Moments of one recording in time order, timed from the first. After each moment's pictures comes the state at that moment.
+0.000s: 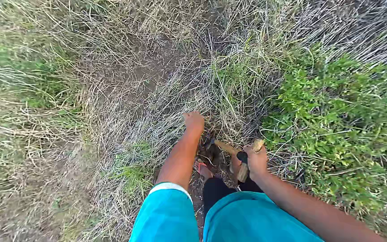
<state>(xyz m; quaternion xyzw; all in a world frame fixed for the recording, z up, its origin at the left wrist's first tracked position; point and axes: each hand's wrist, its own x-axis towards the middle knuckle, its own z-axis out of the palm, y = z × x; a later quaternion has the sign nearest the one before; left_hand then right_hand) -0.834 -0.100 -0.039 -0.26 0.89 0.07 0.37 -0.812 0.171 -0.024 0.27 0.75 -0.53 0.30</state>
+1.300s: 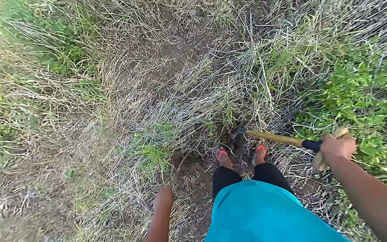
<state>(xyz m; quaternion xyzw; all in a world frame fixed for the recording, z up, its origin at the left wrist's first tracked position) -0.287 -0.186 0.001 -0.54 0.61 0.13 0.57 -0.809 0.156 -0.017 0.20 0.94 -0.17 0.20</state>
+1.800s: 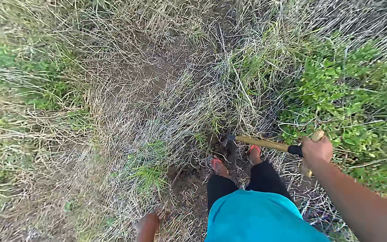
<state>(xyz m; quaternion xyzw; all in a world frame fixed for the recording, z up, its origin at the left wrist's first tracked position) -0.302 -0.205 -0.005 -0.46 0.63 0.08 0.62 -0.846 0.194 -0.034 0.26 0.93 -0.16 0.21</state>
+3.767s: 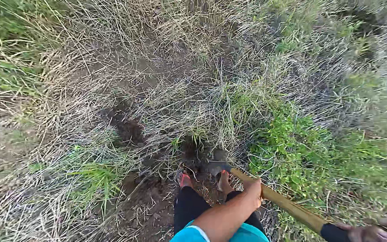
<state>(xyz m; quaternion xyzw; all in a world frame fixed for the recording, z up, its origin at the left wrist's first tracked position) -0.693 0.073 -0.005 -0.53 0.11 0.82 0.20 -0.720 0.173 0.266 0.00 0.75 -0.62 0.22</state>
